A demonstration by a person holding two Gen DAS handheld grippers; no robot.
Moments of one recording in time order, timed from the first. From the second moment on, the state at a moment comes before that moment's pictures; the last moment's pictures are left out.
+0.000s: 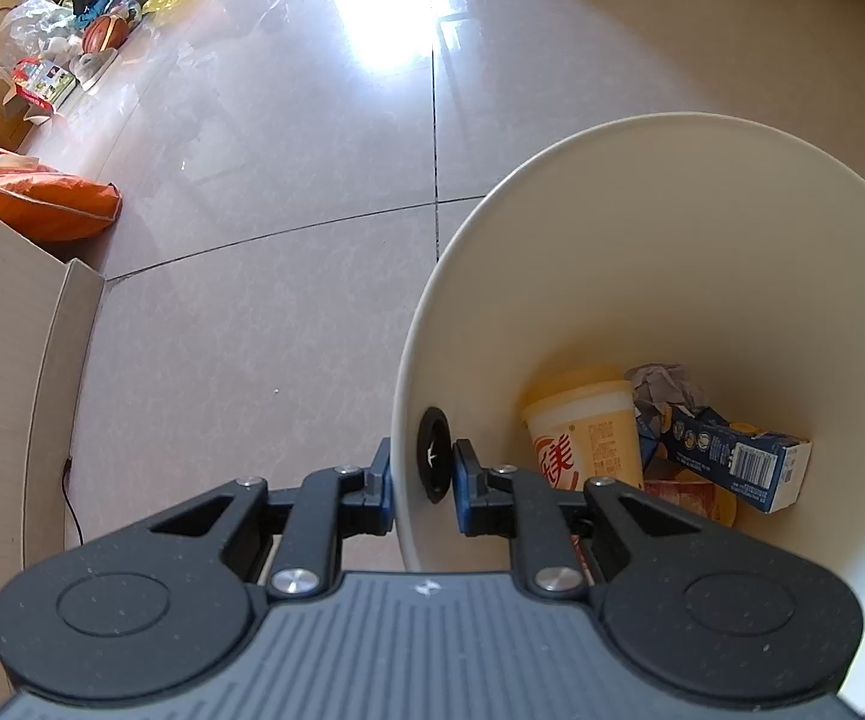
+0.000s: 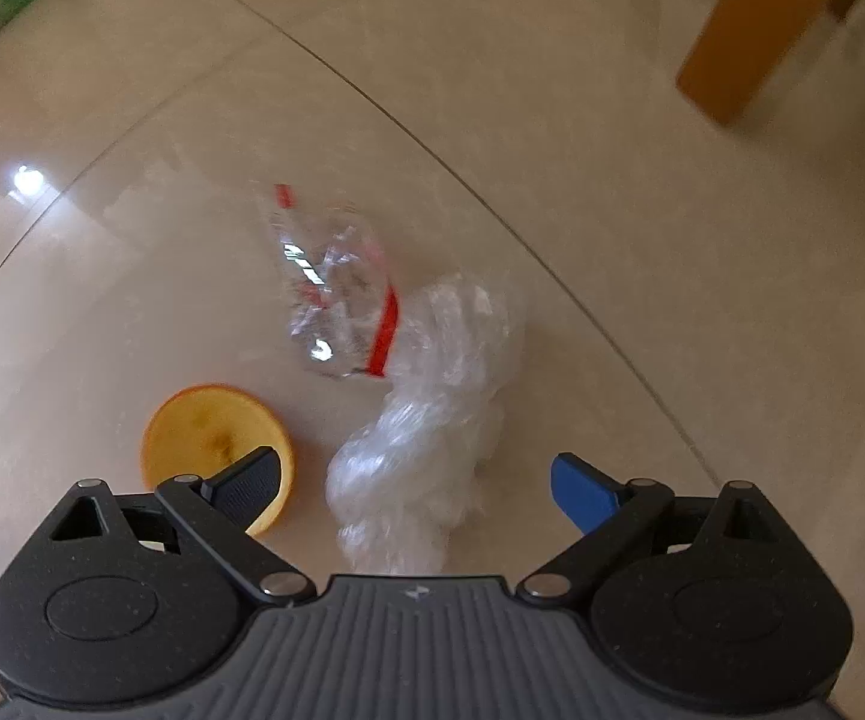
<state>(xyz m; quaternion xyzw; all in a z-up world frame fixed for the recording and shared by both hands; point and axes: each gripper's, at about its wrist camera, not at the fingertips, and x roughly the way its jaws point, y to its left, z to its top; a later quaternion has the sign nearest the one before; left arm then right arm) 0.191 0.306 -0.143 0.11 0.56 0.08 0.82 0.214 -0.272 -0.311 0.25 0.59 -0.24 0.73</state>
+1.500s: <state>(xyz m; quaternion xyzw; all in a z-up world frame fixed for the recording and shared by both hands) 0.188 0.302 -0.144 0.11 0.56 0.08 0.82 0.156 -0.109 -0.166 0.01 0.62 0.03 0.79</state>
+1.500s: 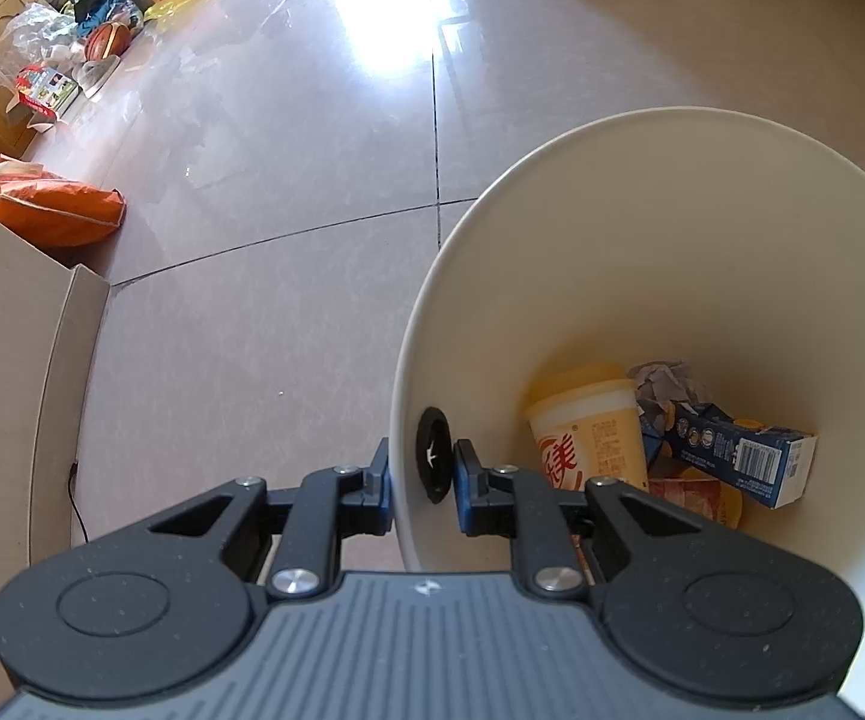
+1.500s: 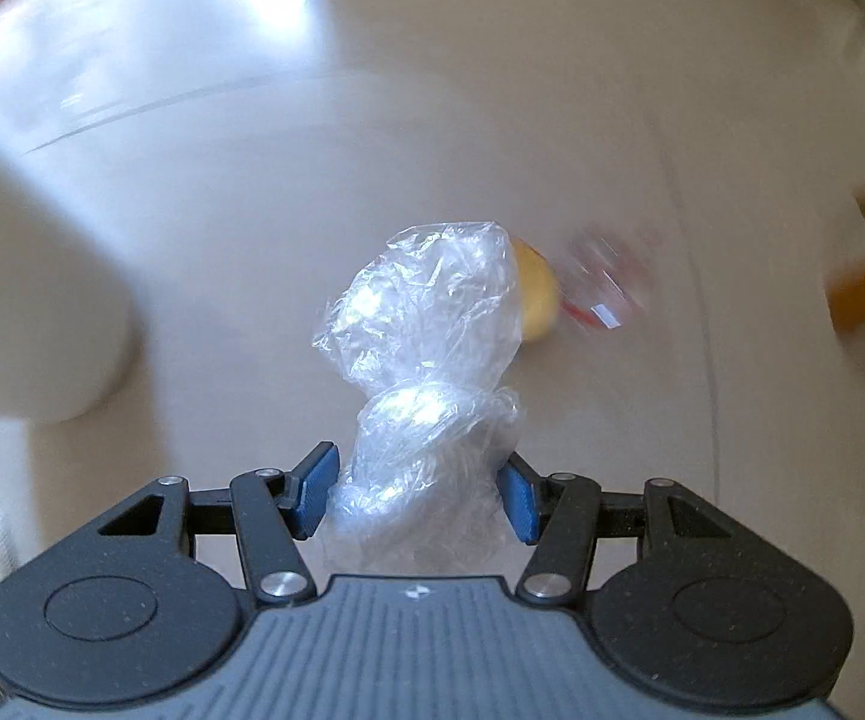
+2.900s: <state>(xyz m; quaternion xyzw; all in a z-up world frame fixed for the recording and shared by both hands) 0.189 0.309 -0.143 0.10 0.56 0.08 0.82 0.224 0.094 -0.045 -0.07 0.46 0.28 0.84</state>
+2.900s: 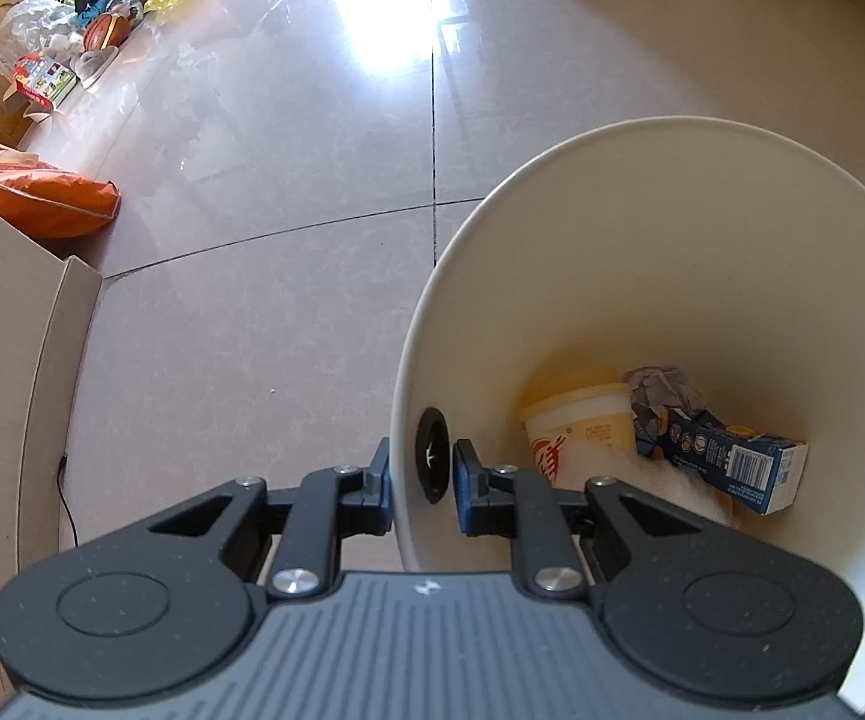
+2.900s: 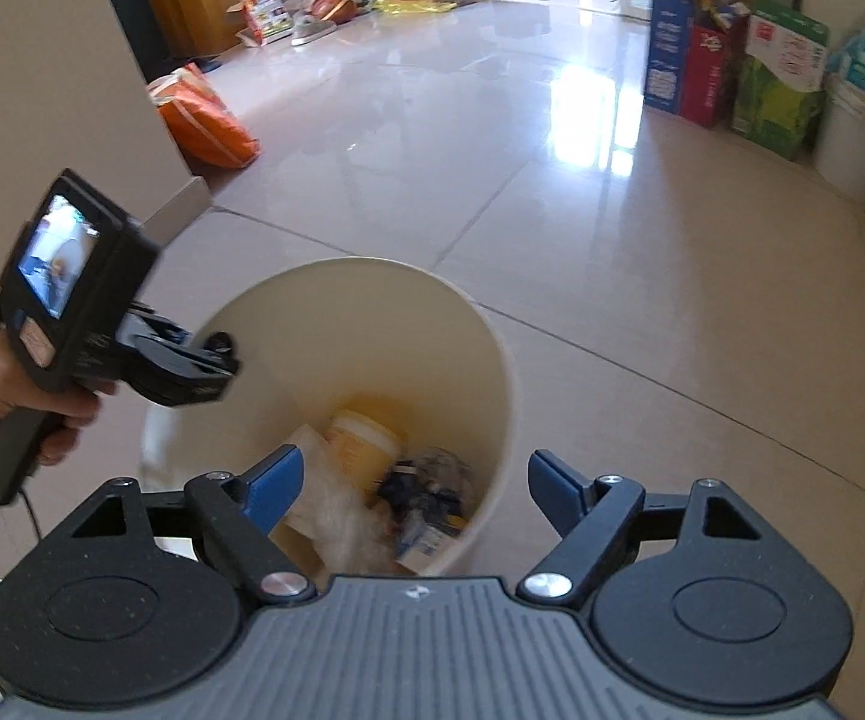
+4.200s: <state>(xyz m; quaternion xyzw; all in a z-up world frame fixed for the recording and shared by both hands) 0.192 0.307 -0.144 0.10 0.56 0.08 0.82 0.223 -0.187 -0.357 0.19 0.57 -0.13 0.79</state>
